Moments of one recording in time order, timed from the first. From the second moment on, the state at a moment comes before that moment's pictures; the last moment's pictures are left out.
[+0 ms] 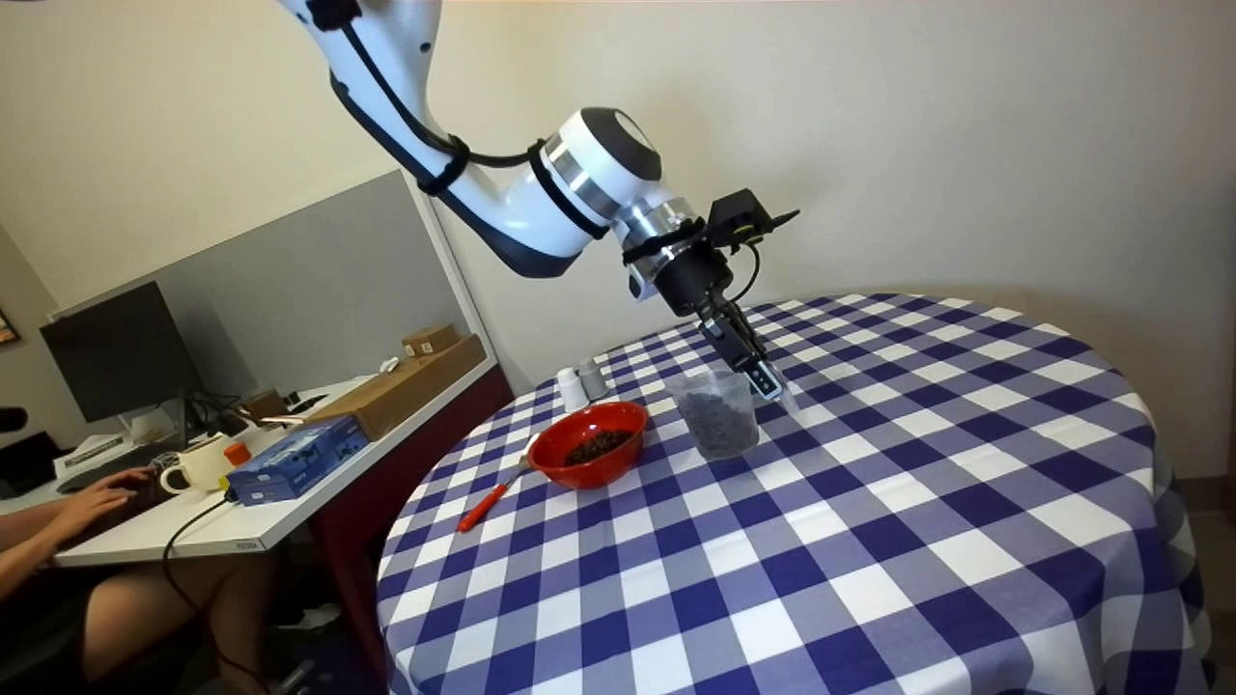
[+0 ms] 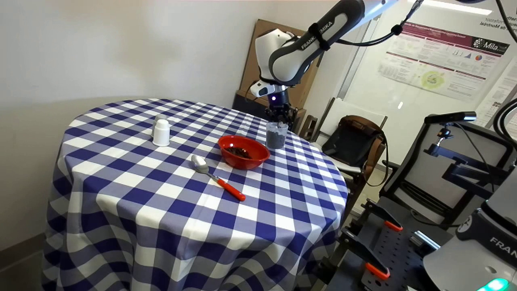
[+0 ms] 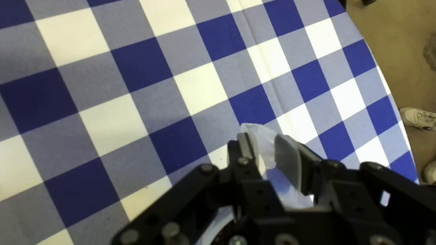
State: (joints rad) arm -0.16 0.65 -0.01 -1.74 -0.67 2.14 -1.57
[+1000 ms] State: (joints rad) arm -0.19 0.68 -0.06 -1.78 -0.71 2.30 -1.60
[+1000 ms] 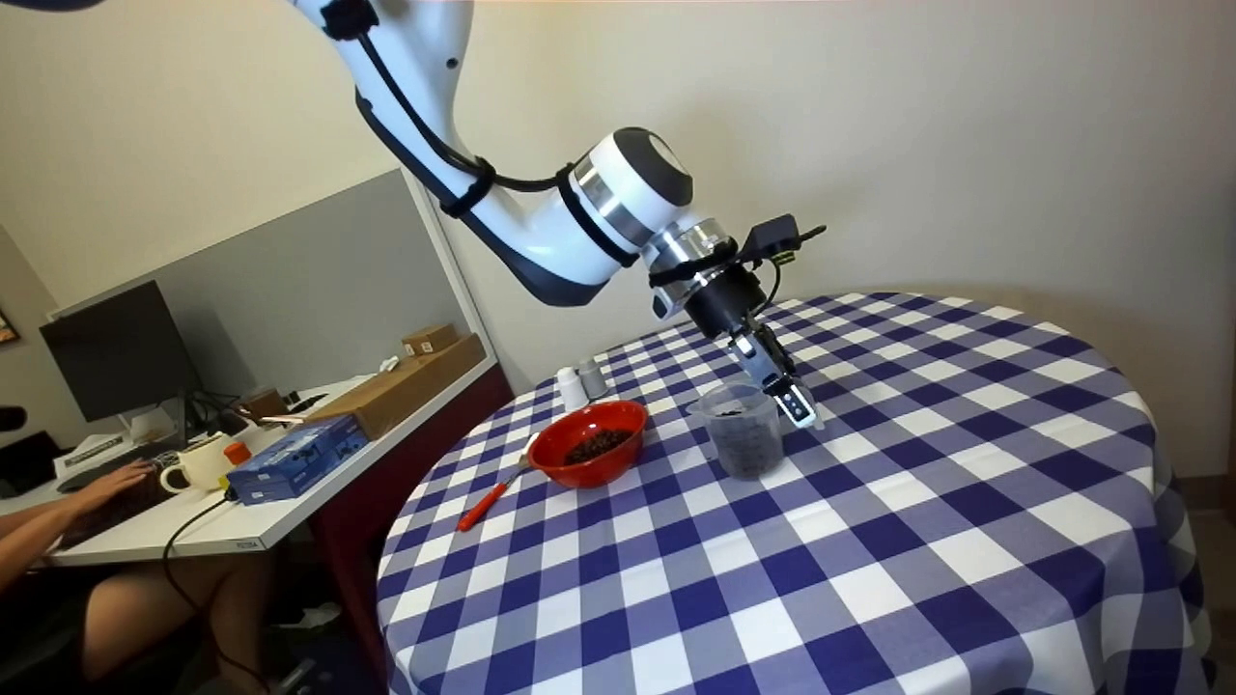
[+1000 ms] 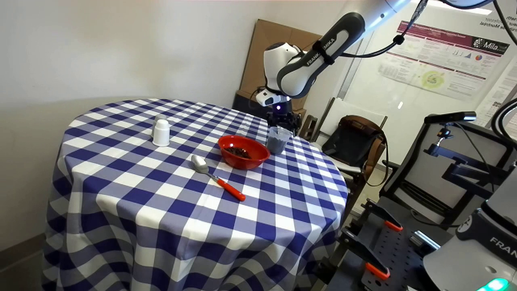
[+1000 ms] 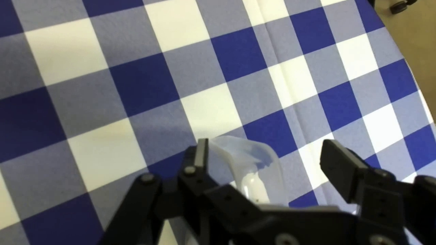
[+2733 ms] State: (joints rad) arm -0.02 0.02 0.01 -2.15 0.01 1.72 -0.95
